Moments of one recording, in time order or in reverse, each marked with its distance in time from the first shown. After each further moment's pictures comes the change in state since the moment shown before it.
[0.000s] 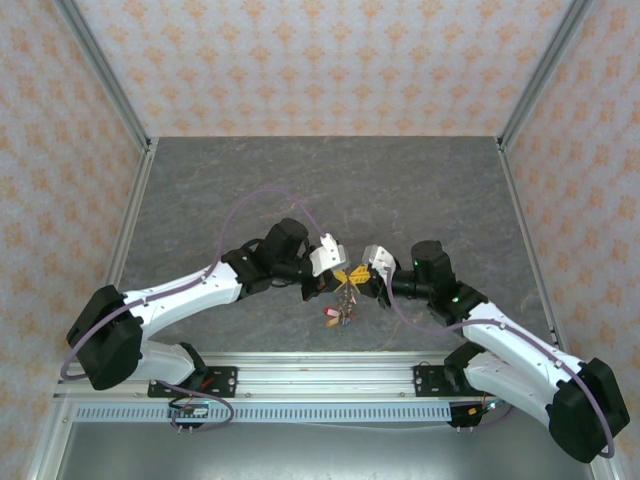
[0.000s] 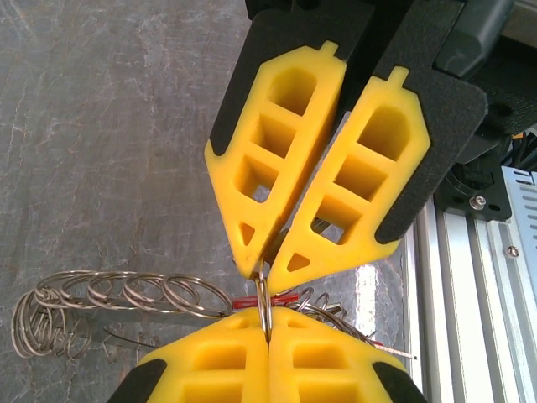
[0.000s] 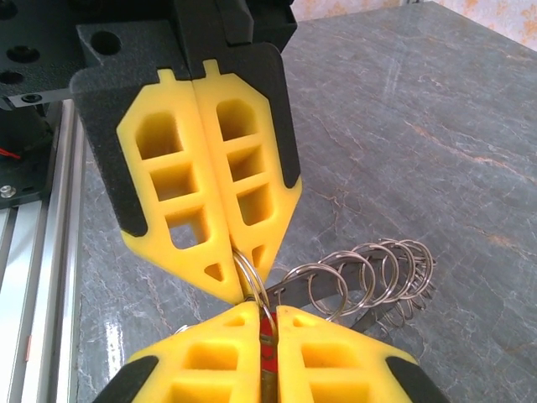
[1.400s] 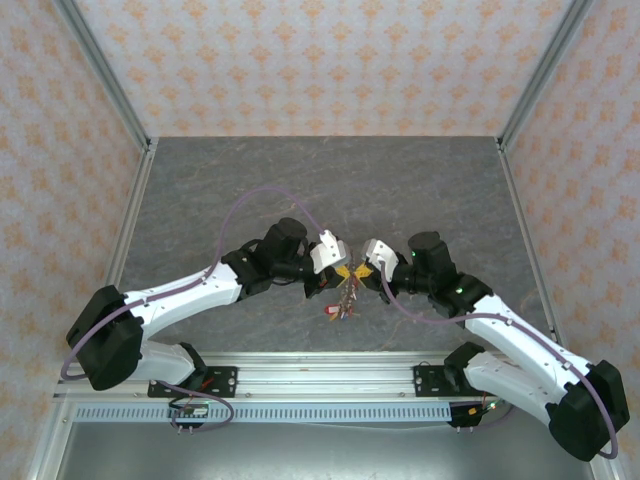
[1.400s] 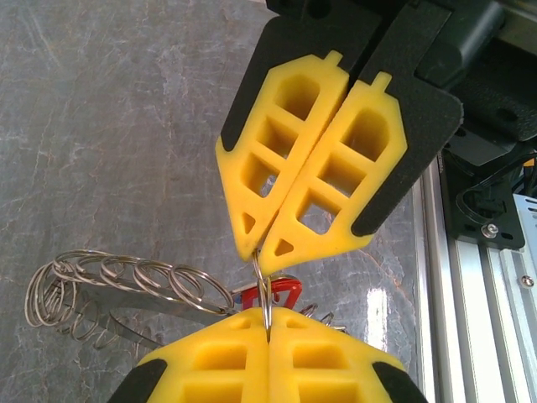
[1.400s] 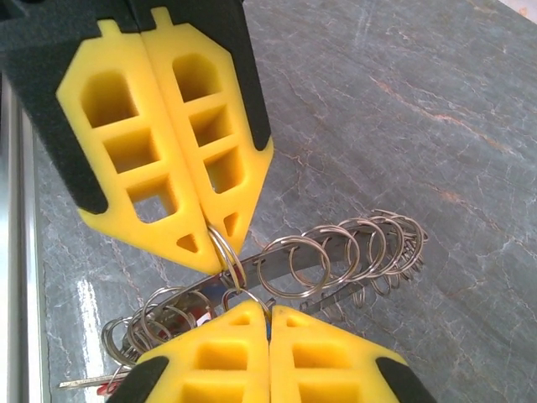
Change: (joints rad) left arm 0.003 -0.002 -0.016 0.082 -0.018 -0.038; right arm 0.006 0.010 0.140 -0.265 0.124 -0.084
